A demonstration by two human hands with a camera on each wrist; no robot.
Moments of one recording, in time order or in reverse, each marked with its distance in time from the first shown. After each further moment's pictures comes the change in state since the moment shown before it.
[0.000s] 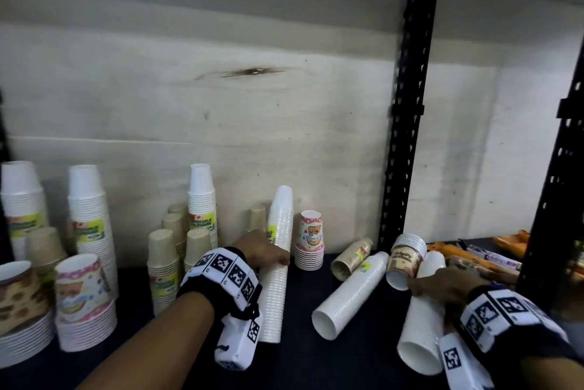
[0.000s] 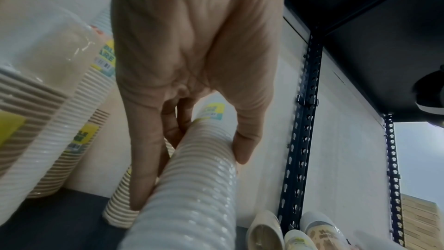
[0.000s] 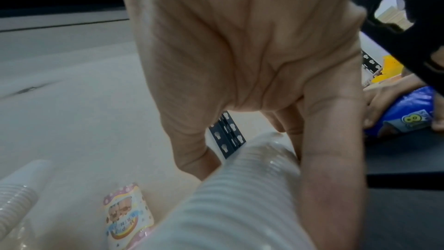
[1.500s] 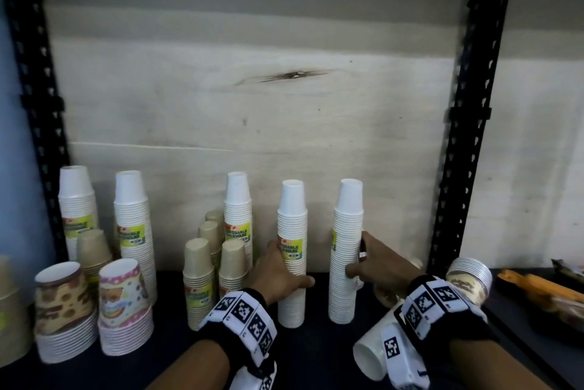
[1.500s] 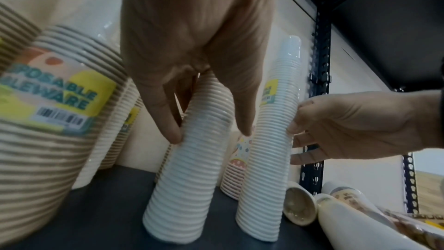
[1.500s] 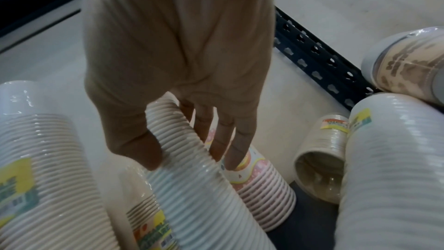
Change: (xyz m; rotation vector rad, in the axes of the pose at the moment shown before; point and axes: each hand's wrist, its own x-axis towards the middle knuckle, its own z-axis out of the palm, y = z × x) left_hand 0.043 -0.067 0.016 -0.110 0.353 0.143; right_hand 0.004 -0.162 0.051 0.422 -0.167 -0.803
